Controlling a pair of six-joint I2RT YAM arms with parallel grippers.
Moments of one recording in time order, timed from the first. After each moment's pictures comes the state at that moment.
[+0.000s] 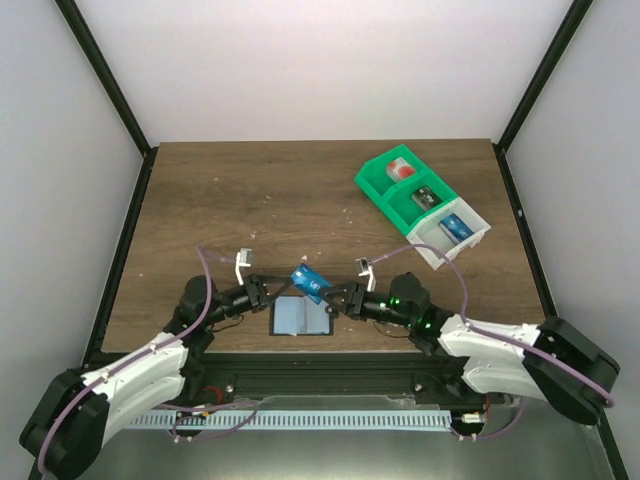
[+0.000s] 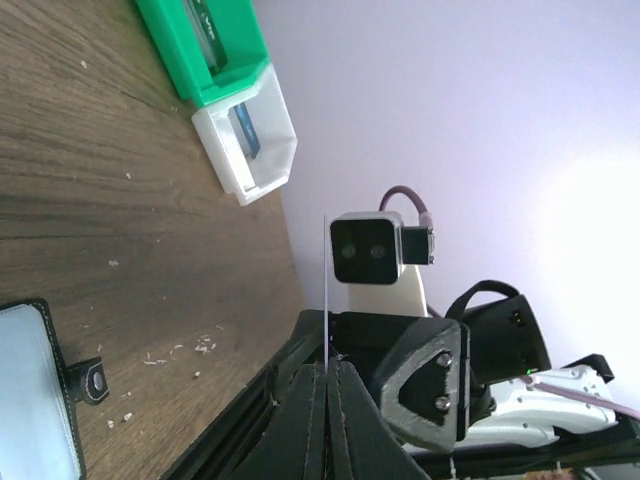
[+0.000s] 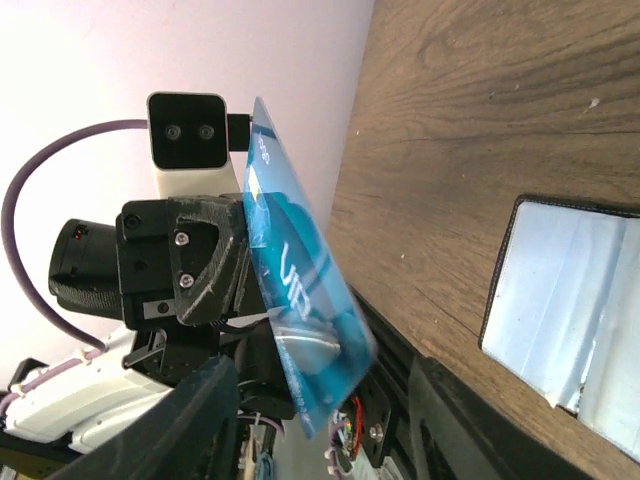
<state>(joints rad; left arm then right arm) -0.56 0.86 0.13 0.66 0.60 -1.26 0.88 1.09 0.25 0.68 -0.39 1.21</state>
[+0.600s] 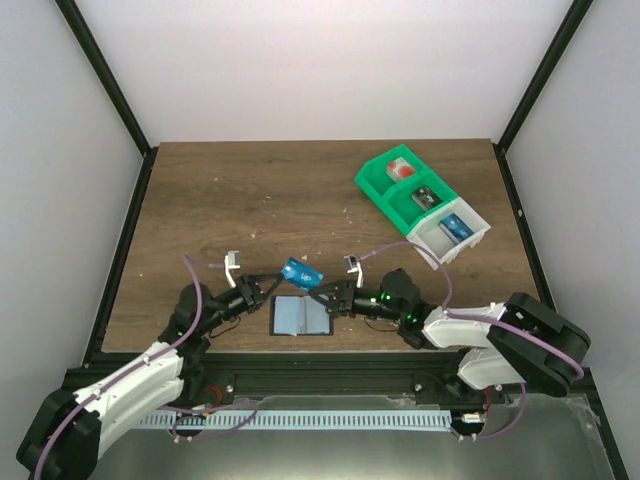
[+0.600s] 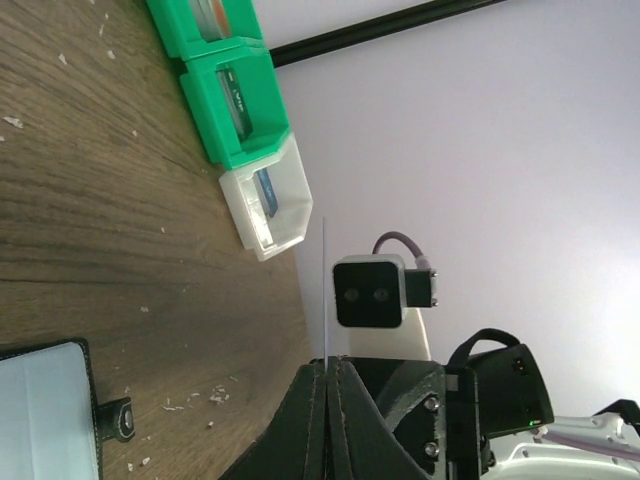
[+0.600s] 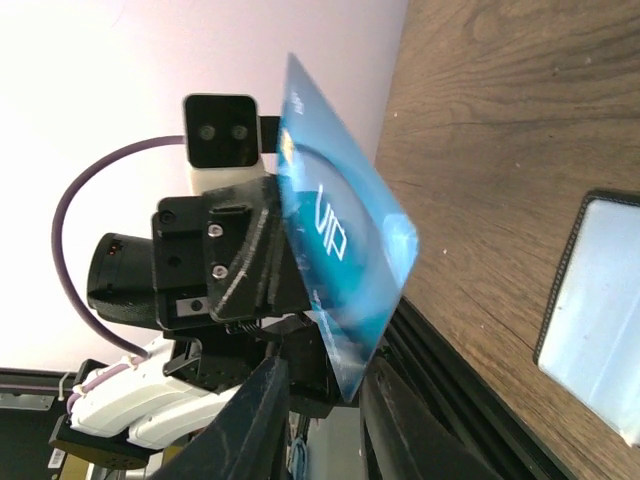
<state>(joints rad) -0.56 0.72 0.08 0.61 0.44 -1.29 0.89 1.32 0.28 0.95 -0.46 1.30</state>
